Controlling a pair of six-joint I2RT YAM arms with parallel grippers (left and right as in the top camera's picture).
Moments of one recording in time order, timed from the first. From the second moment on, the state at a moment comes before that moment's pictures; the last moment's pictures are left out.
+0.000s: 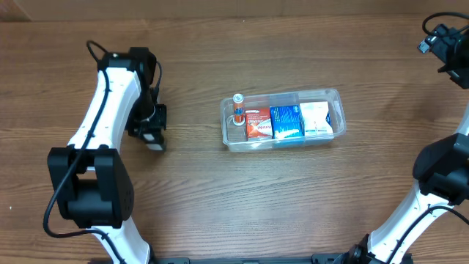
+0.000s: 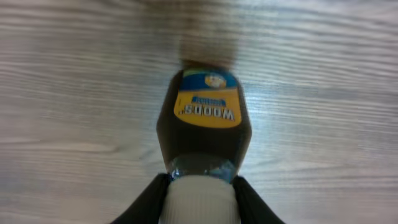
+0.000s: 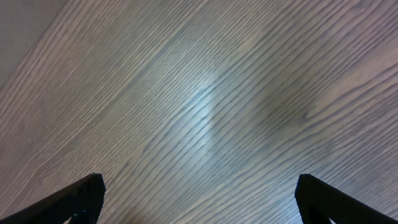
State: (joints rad) left arm -0.05 1.94 1.67 -1.47 -0.06 -0.12; right arm -0.43 2.18 2.34 -1.35 -0.05 0.36
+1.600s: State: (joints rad) left arm -0.57 1.92 1.66 -1.21 0.03 -0.27; right arm -0.43 2.18 2.34 -1.34 -0.05 0.36
